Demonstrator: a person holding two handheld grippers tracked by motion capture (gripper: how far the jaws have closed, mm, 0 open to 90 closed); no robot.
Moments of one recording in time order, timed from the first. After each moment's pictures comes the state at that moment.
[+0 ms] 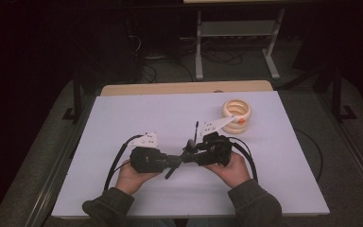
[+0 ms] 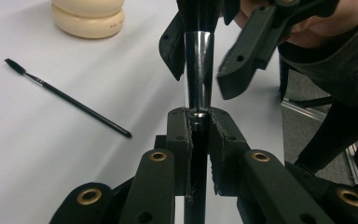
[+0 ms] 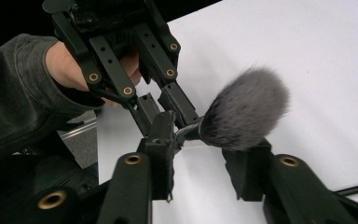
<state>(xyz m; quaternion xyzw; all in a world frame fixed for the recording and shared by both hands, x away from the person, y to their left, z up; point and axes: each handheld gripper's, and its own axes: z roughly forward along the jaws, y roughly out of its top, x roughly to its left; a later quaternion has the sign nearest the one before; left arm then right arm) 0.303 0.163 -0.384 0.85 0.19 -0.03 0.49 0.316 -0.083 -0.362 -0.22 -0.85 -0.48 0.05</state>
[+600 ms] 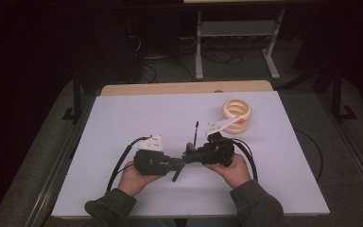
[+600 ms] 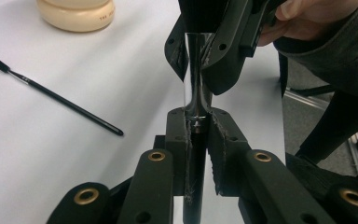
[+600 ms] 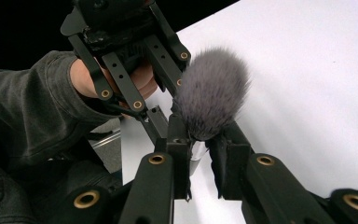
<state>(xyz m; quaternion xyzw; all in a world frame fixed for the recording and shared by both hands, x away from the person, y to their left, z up) 0.298 0.154 -0.386 0.86 0.17 -0.02 0.48 0.321 -0.093 -0.374 -0.22 -0.83 -0.51 0.11</state>
